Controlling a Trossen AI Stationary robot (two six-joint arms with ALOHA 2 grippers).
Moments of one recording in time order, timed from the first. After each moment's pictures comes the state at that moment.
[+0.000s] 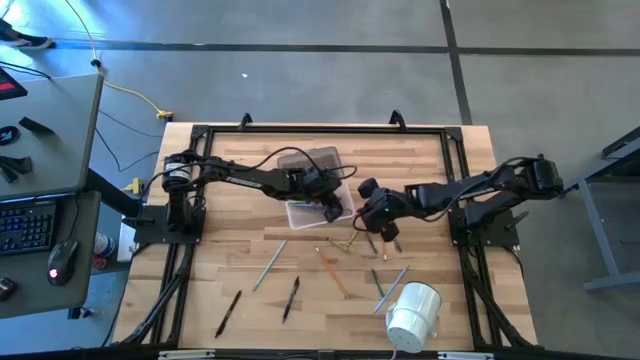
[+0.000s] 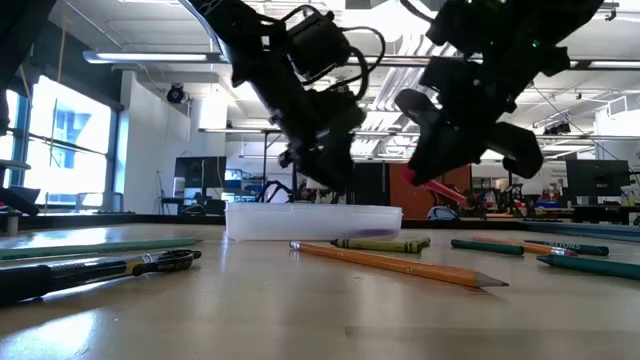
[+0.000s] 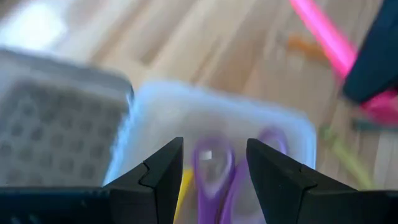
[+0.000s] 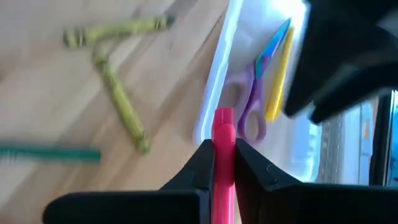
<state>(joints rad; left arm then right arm) 0.12 1.89 1.24 -0.18 -0.17 -0.28 0.01 1.42 0.68 -0.08 0.14 -0.70</state>
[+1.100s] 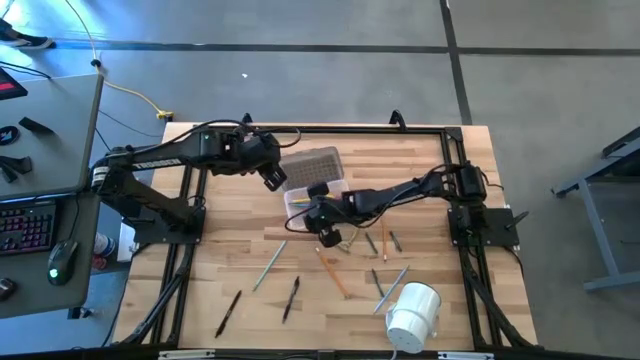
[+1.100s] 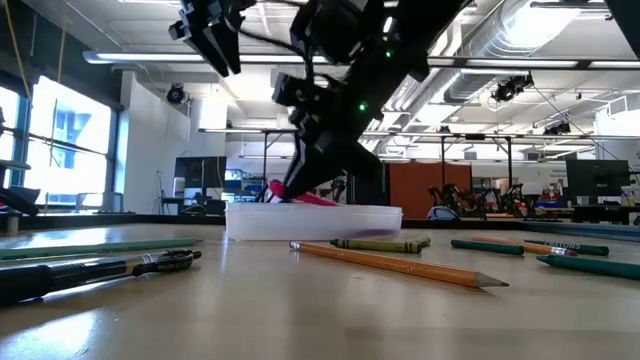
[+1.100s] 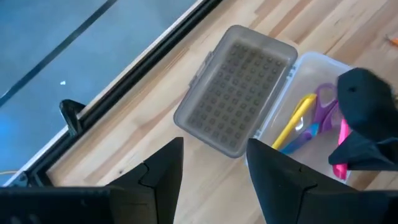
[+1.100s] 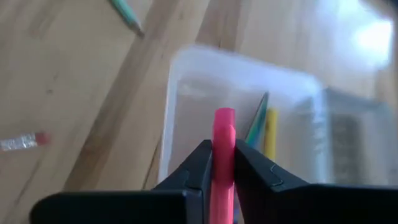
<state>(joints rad) 0.14 1.36 1.44 -1.14 -0.49 -0.48 0.02 2.01 1.33 -0.18 0.19 -0.45</state>
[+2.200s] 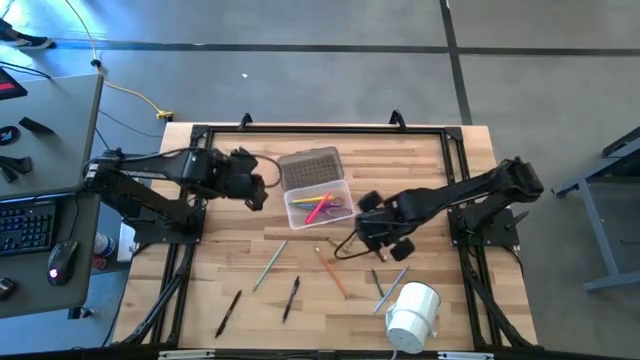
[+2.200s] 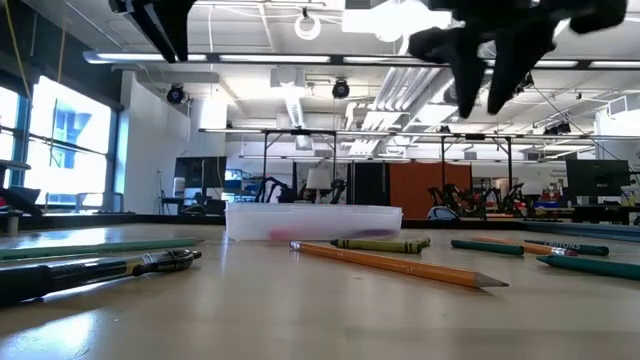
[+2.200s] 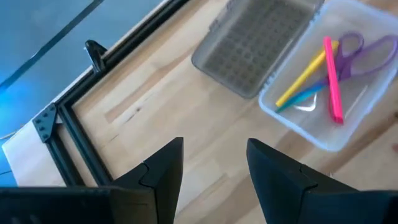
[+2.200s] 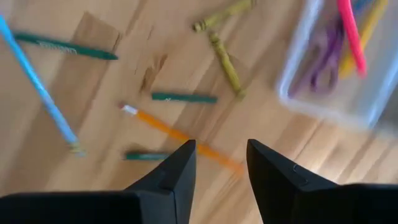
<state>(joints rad) -0.12 1.30 1.41 -1.47 -0.59 -0.89 0.23 1.58 1.33 -1.13 0.14 -0.30</state>
